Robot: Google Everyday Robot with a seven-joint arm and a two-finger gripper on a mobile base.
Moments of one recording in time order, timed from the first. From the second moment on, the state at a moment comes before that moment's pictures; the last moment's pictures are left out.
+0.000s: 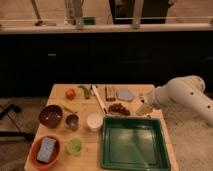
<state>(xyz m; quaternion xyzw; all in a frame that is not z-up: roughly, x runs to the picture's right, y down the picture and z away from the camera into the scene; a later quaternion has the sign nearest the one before) 0.191 0.077 0.711 -0.18 -0.12 0.32 0.92</state>
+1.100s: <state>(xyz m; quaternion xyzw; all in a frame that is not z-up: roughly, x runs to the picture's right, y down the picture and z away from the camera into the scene) 0.082 0.054 0.737 -0.19 -0.16 0.23 0.94</state>
